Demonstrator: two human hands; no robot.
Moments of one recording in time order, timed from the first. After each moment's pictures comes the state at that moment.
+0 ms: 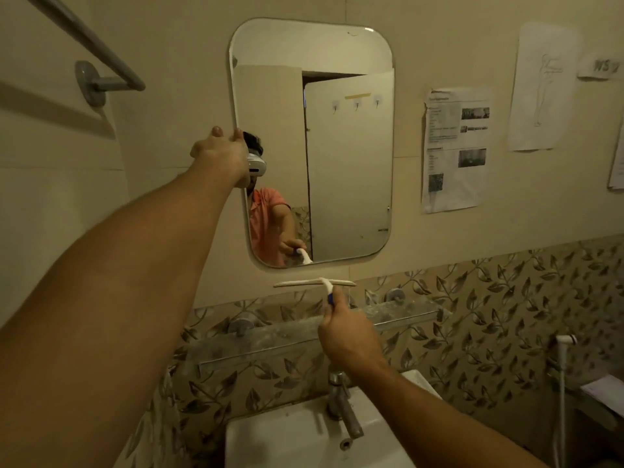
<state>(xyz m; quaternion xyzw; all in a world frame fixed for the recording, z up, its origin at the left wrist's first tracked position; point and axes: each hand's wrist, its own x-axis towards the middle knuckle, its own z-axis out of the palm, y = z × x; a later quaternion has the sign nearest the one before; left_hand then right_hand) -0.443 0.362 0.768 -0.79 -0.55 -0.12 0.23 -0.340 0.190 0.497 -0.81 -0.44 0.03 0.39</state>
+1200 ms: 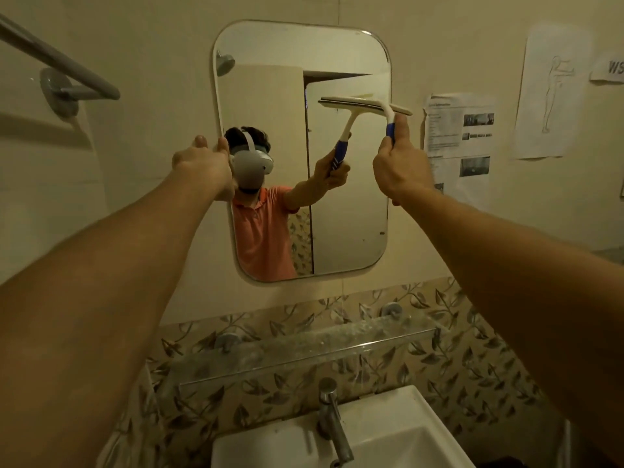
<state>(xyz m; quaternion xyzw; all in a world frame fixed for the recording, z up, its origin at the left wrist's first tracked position) -0.431 0.377 0.778 -0.77 -0.57 -0.11 0.24 -0.200 0.204 0.745 -0.75 -0.40 -0.17 0.50</state>
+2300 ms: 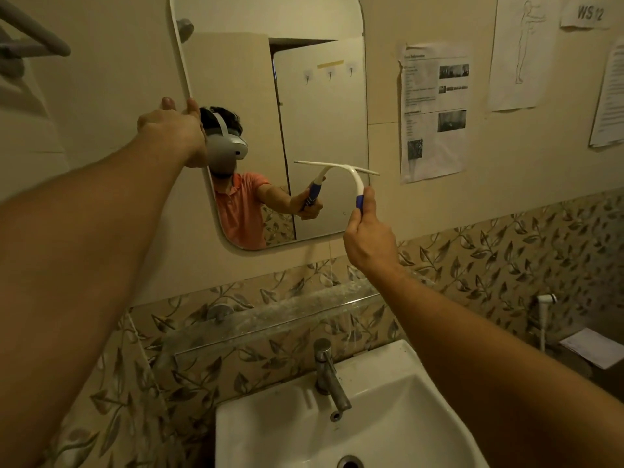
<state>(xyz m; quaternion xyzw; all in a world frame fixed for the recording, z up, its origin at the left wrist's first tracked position) -0.435 0.383 0.771 -0.78 -0.55 -0.11 0.26 -0.231 0.203 0.564 -0.78 -0.37 -0.06 0.50</state>
